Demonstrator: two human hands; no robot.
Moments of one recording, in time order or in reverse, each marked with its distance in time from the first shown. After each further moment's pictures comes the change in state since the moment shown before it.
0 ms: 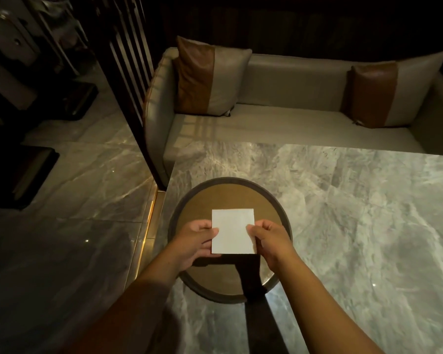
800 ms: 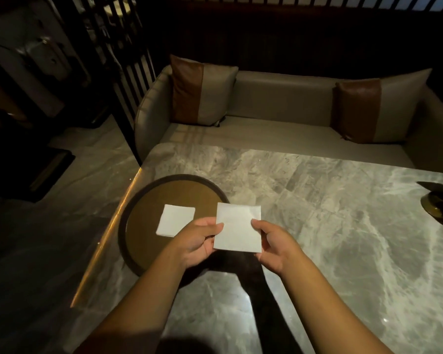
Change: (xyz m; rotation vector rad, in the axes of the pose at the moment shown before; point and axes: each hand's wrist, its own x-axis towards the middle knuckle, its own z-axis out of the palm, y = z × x) left_hand -0.022 -0.022 0.211 -0.435 -0.084 0.006; right_hand -0.018 -0.014 -0.201 0.452 -0.336 0.199
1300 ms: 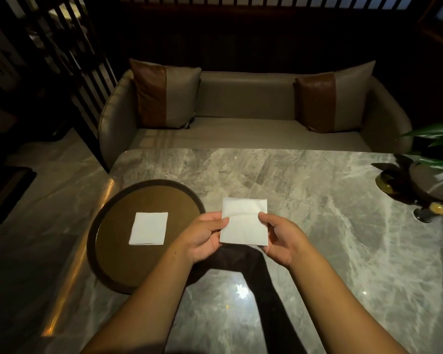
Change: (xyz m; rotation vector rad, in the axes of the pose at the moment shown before) left_hand 0.030 -0.022 0.059 0.045 -0.201 -0.038; right_hand -0.036 -0.033 -0.050 0.111 0.108 -0.098
